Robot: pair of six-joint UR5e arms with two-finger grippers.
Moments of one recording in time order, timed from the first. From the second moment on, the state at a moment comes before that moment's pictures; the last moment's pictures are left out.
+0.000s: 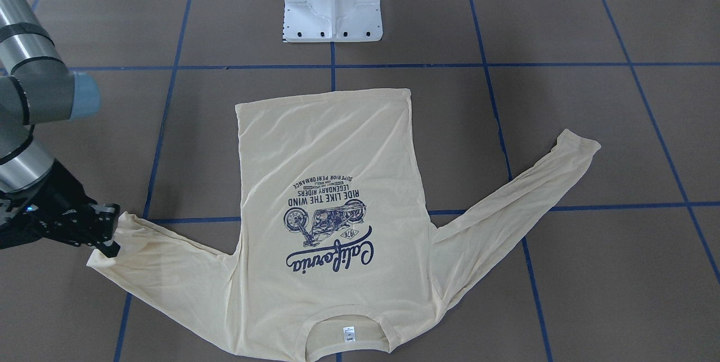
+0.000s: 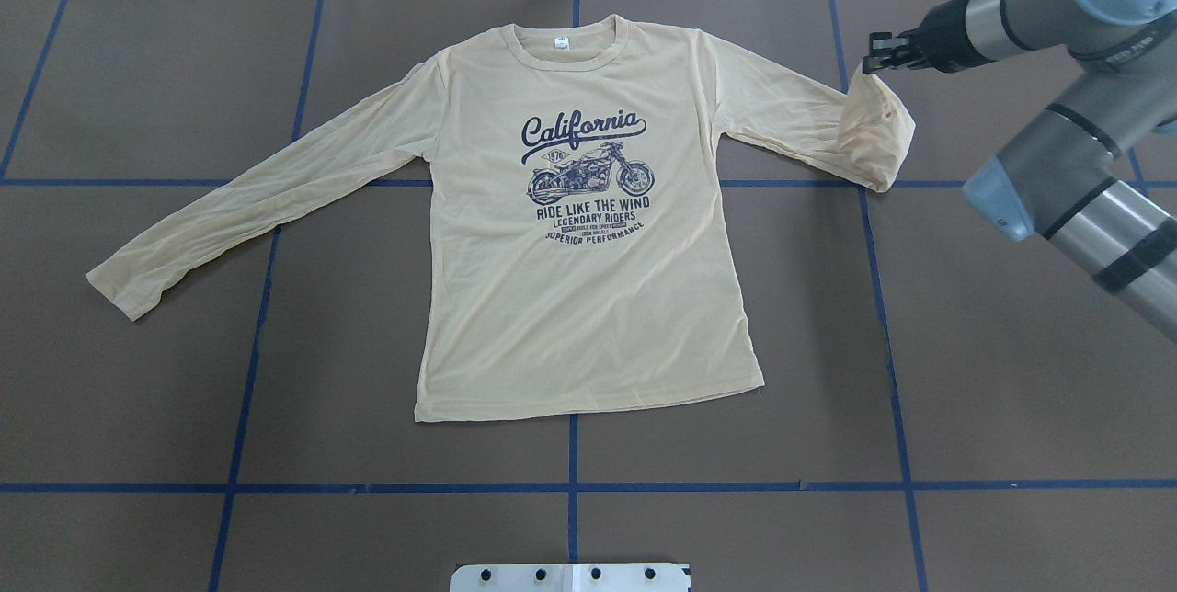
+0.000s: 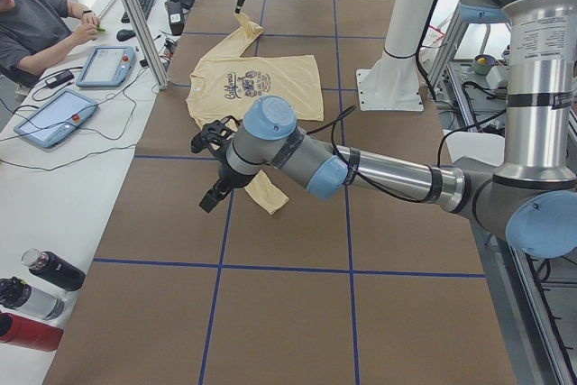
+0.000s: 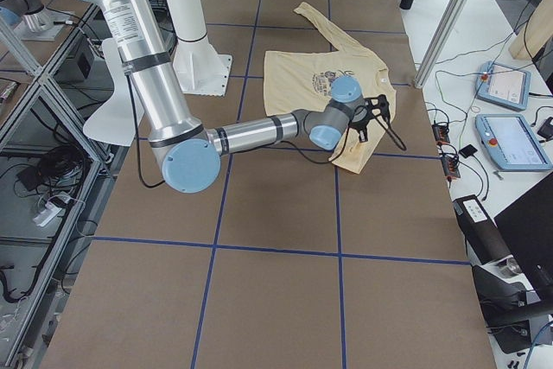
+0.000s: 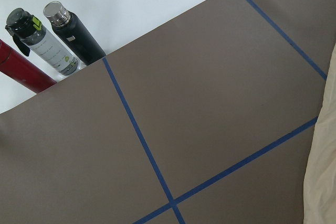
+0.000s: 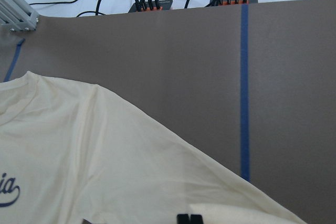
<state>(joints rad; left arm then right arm) -1.62 -1.51 -1.84 -1.98 -2.32 0.12 0.99 -1.10 1.42 -0.87 2.01 0.98</state>
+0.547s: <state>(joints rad) -1.62 -1.51 -1.83 -1.98 -2.32 0.11 0.78 -0.71 1.29 -1.08 1.75 1.12</state>
